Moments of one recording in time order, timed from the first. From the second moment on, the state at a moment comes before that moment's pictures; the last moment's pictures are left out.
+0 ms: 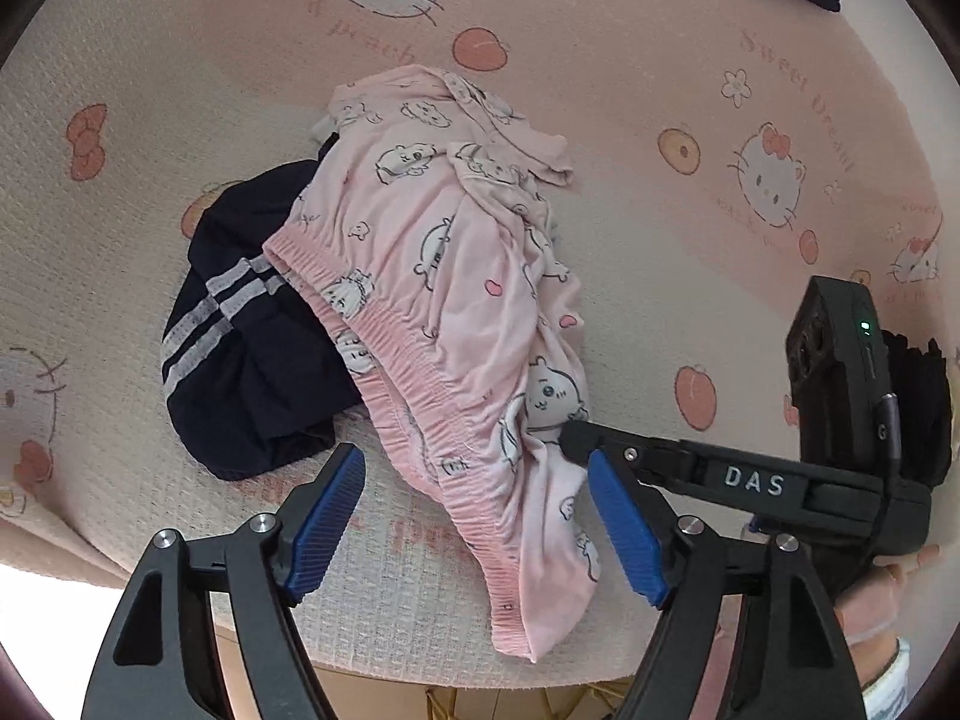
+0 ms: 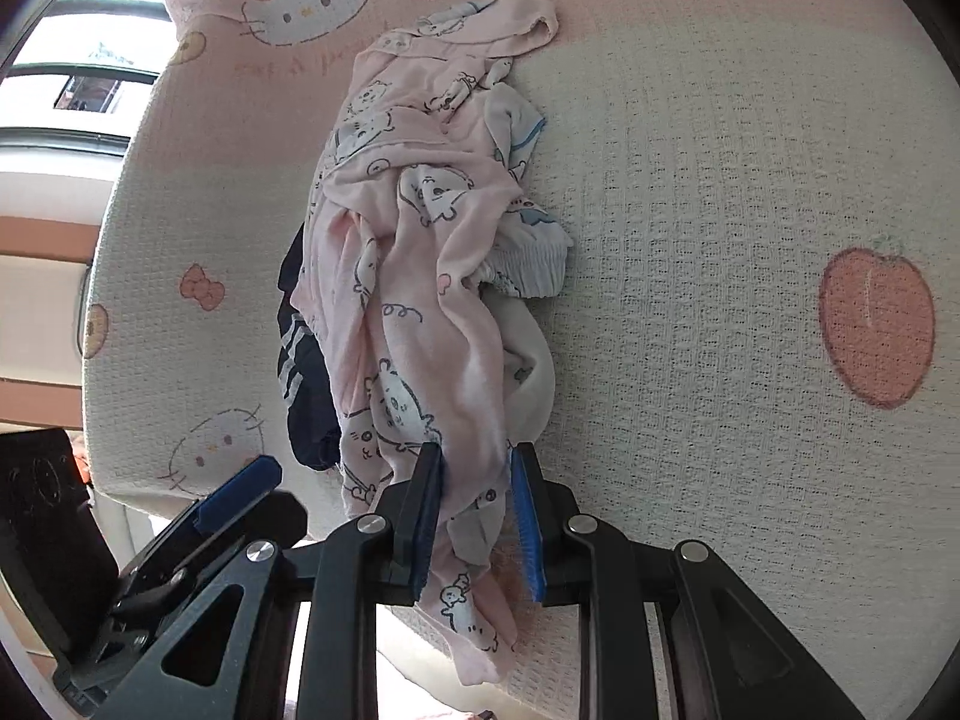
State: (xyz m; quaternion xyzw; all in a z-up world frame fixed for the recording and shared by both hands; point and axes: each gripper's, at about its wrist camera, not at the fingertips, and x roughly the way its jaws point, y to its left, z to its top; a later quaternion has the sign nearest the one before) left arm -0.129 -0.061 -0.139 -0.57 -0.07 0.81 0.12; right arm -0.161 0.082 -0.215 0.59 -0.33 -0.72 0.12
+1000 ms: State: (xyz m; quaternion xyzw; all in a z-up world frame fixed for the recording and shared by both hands) left arm -0.165 -0.089 -0.169 -0.60 -0.13 0.78 0.11; right arm -0.163 0.114 -0.216 0.53 -0.47 -0.70 0.10
